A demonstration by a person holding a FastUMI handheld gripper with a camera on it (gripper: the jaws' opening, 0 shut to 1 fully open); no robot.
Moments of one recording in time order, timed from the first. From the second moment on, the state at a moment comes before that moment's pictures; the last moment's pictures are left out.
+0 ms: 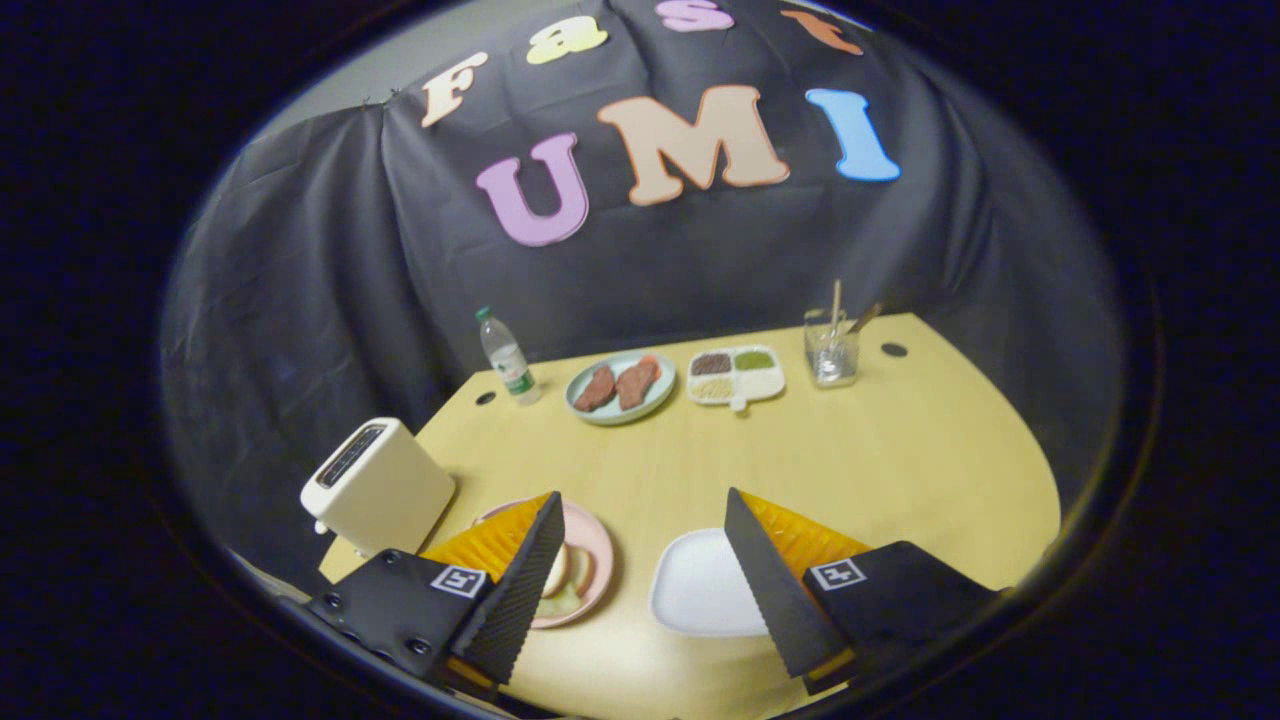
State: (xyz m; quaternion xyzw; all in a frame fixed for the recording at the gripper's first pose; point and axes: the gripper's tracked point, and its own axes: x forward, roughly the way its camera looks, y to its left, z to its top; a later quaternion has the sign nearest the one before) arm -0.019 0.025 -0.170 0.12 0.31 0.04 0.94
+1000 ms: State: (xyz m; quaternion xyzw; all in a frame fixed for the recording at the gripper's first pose) arm -0.021 -0.092 -0.036 -0.02 0.08 -0.07 0.99
